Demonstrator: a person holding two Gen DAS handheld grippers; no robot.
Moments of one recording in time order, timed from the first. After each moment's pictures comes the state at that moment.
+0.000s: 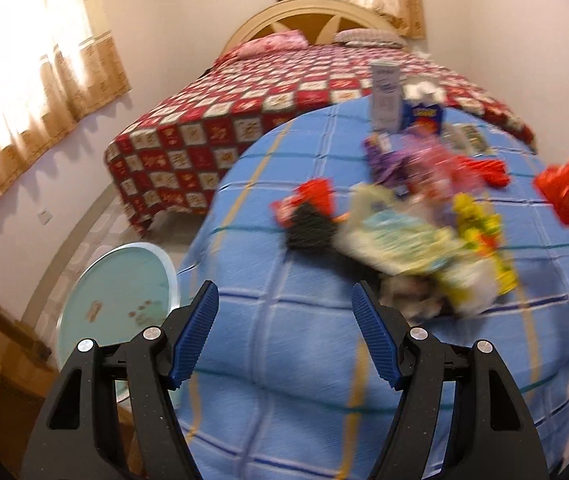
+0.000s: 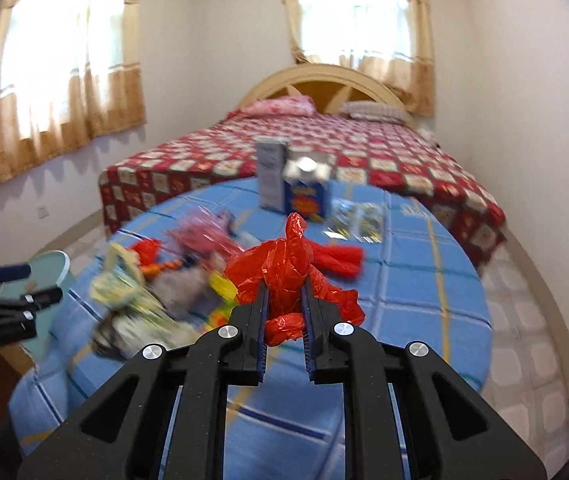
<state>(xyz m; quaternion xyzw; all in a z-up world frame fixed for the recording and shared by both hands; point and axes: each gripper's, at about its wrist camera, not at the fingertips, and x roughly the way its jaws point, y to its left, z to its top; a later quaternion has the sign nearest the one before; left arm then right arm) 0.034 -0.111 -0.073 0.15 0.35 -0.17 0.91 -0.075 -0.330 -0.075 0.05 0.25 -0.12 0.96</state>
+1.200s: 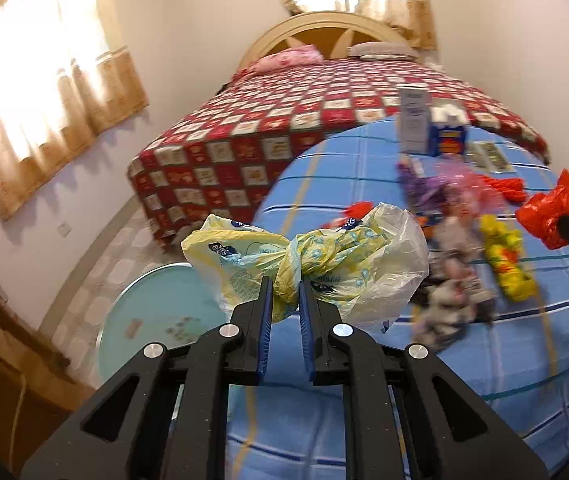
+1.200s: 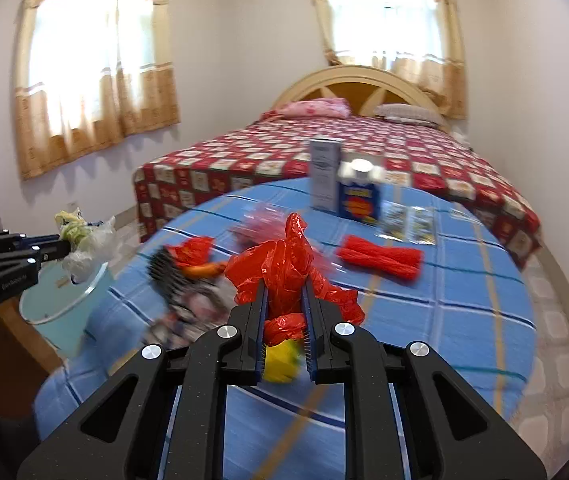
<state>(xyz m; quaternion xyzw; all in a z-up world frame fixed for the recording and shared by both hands) 0.046 -0.059 -0.047 0.16 0.33 -0.12 0.92 -0.052 -0.280 -0.074 0.04 0.24 -0.04 0.97</state>
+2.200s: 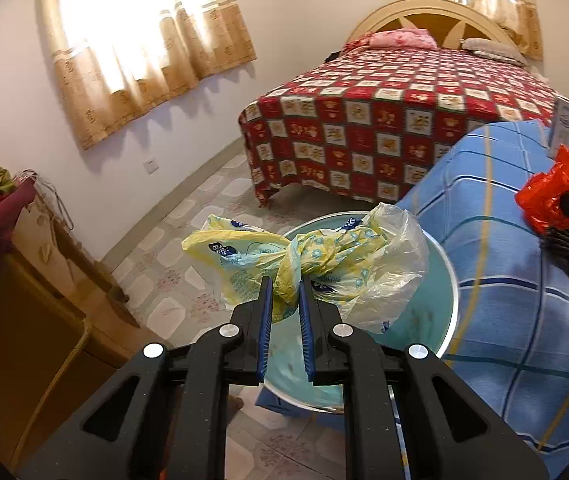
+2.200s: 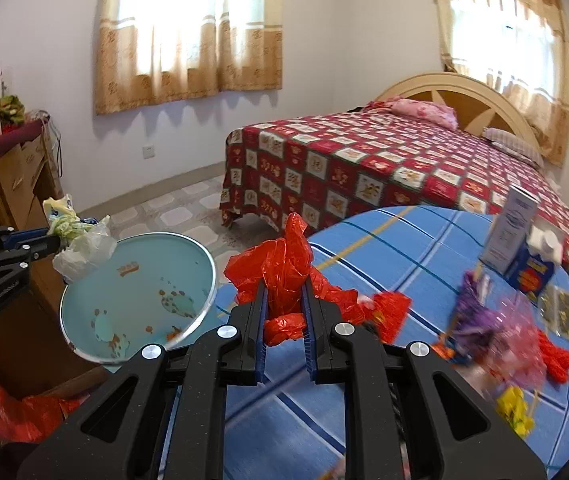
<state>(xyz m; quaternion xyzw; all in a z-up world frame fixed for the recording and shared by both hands) 0.089 0.102 -0.063 0.12 0.36 0.05 0.92 0.086 -0.115 -0.072 -0.05 0.28 0.11 0.95</state>
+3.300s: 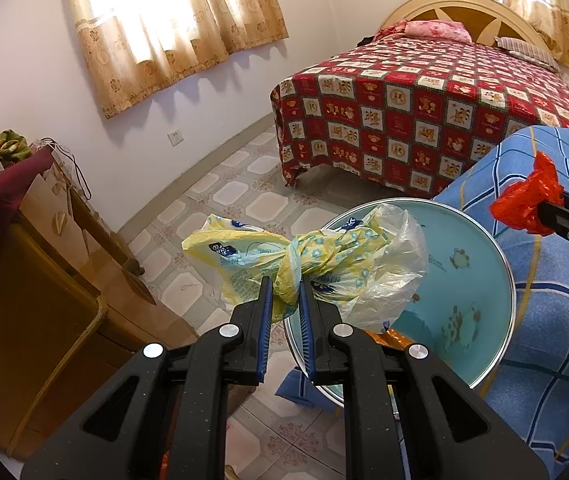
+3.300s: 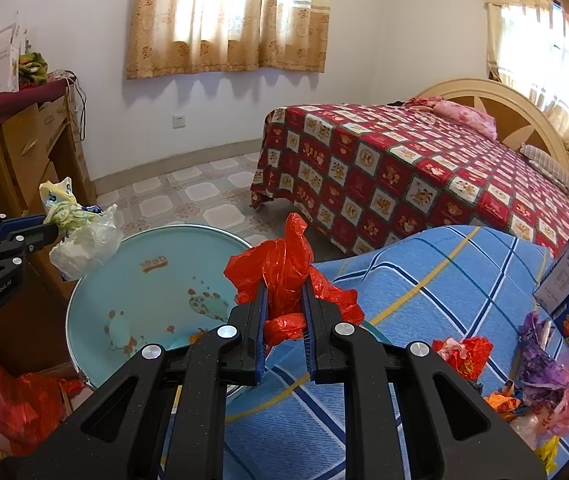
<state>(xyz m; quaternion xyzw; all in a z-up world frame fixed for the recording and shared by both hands) 0.109 0.142 -0.074 0.10 0.39 0.10 0.91 0.131 -0.040 -0.087 -0.10 0.31 0.15 0.93</state>
